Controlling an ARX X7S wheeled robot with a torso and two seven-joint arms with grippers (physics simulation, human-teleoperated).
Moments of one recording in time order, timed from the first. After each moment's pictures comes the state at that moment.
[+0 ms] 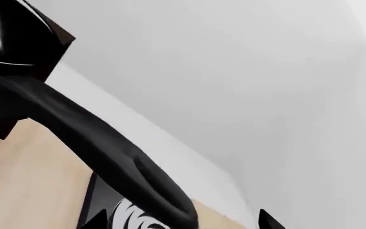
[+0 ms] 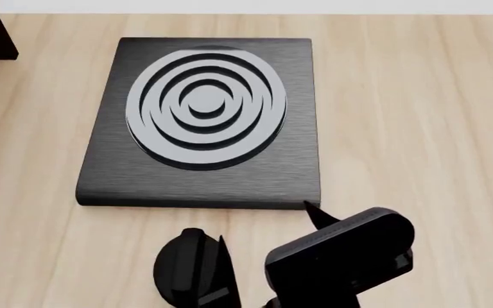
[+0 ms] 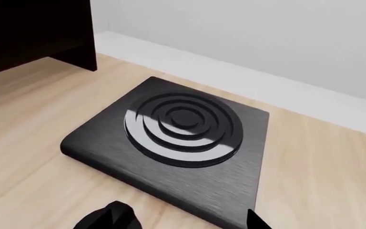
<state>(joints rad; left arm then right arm) -0.55 -0.62 -0.31 0.36 -1.62 -0.68 -0.41 0.42 0.45 -0.25 -0.86 0.67 1.09 0.32</state>
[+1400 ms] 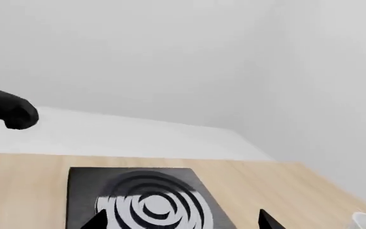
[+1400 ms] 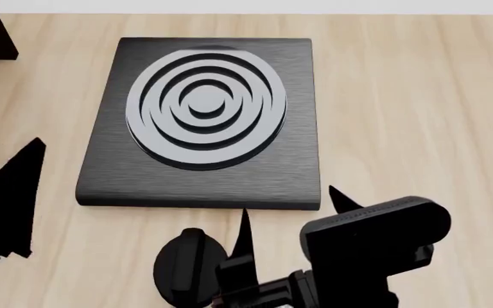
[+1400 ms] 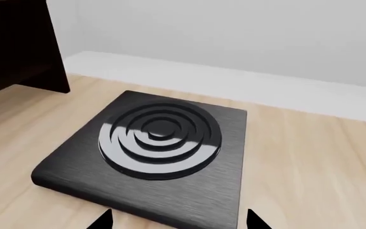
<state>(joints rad) -0.37 -0.59 -0.05 0.56 -1.07 -0.55 -0.08 0.41 0.41 -0.19 -0.76 0.68 0.98 0.35</state>
